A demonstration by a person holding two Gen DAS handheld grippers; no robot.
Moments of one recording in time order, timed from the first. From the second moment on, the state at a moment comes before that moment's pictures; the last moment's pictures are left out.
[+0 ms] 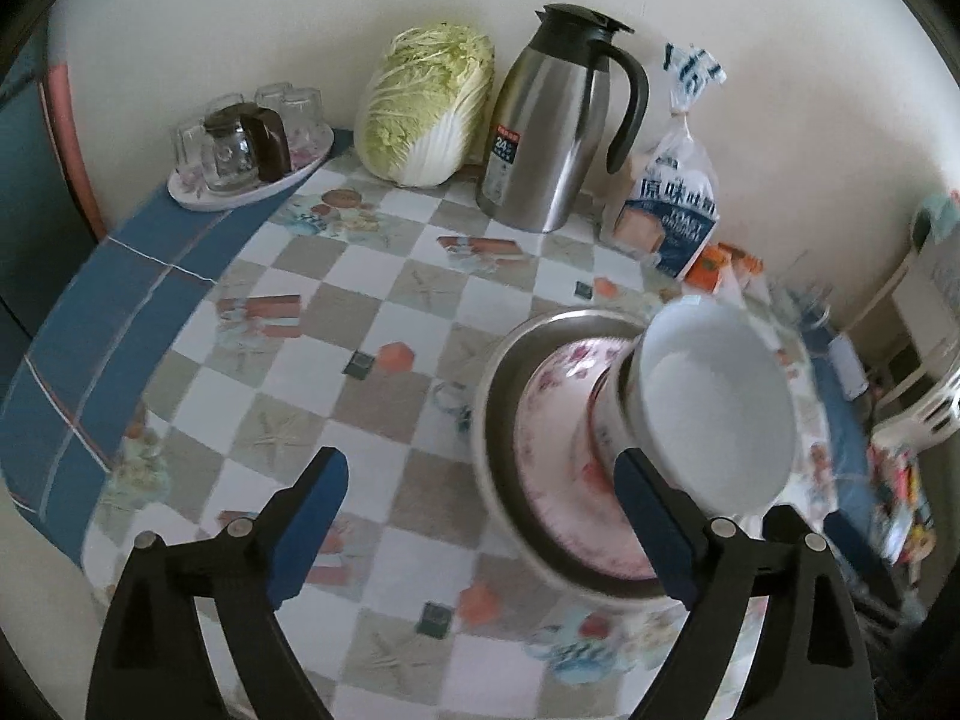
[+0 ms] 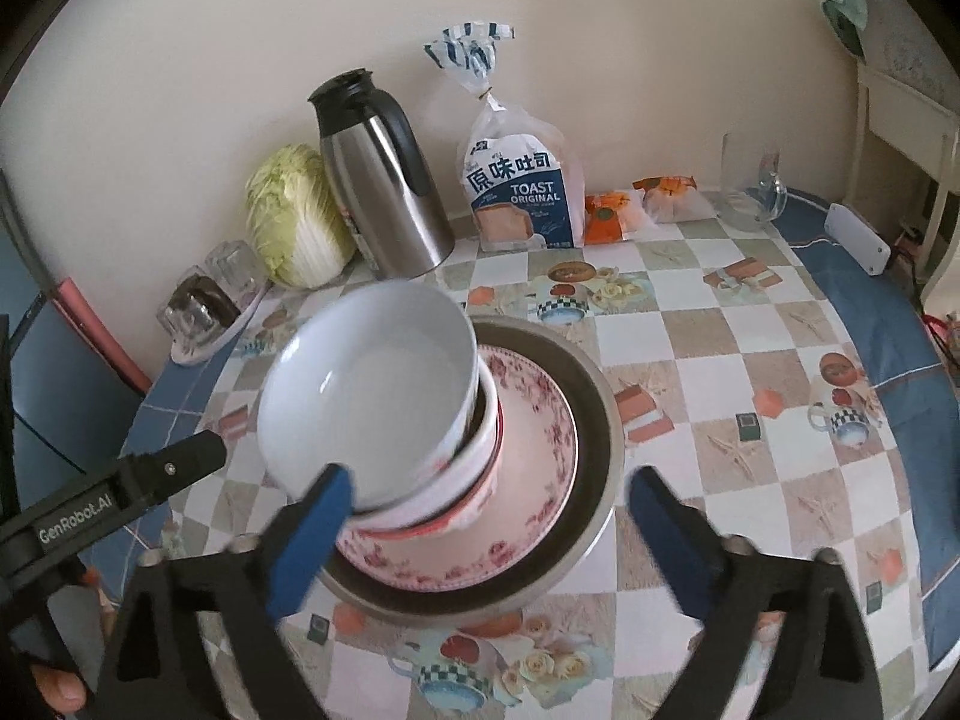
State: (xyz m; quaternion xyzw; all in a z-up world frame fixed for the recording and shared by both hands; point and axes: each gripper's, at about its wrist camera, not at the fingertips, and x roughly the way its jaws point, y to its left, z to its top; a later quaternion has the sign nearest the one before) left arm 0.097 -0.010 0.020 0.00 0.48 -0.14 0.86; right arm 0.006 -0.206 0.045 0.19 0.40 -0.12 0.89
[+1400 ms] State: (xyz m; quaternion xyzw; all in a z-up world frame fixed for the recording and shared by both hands) left arm 0.051 -0.003 -0.010 0.12 0.48 -0.13 0.86; right arm -0.032 -0.189 0.021 0.15 0.43 -0.14 0.88
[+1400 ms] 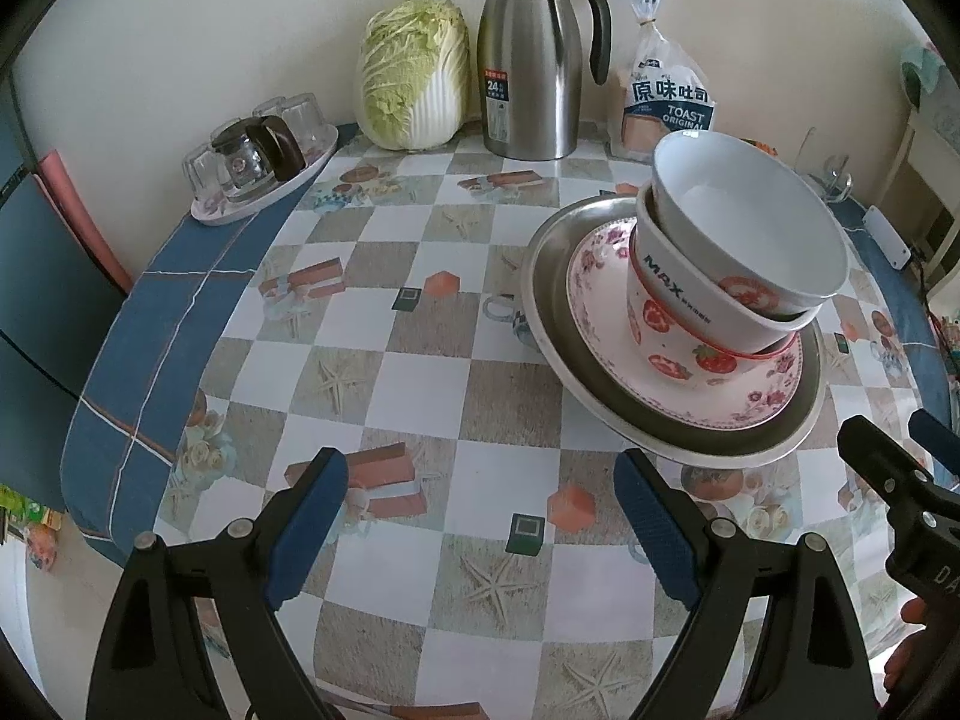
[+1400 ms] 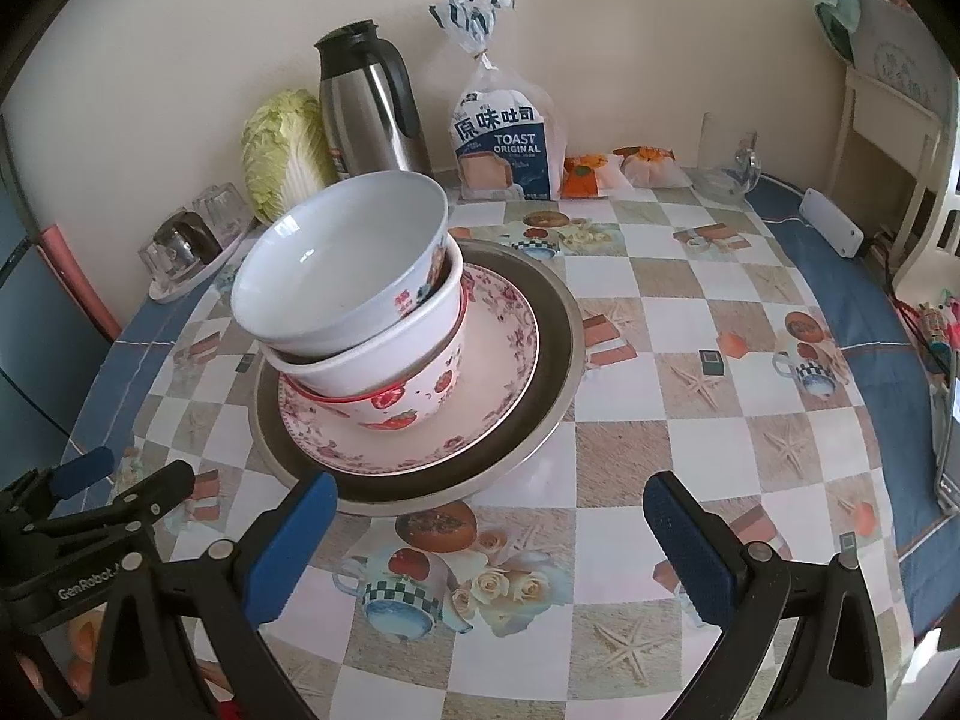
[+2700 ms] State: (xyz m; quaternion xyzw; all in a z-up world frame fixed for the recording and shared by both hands) left arm 0.052 -0.004 -0.015 0.13 0.49 -0.13 0.85; right arm -0.029 -0.192 0.010 0.15 0.46 -0.14 0.87
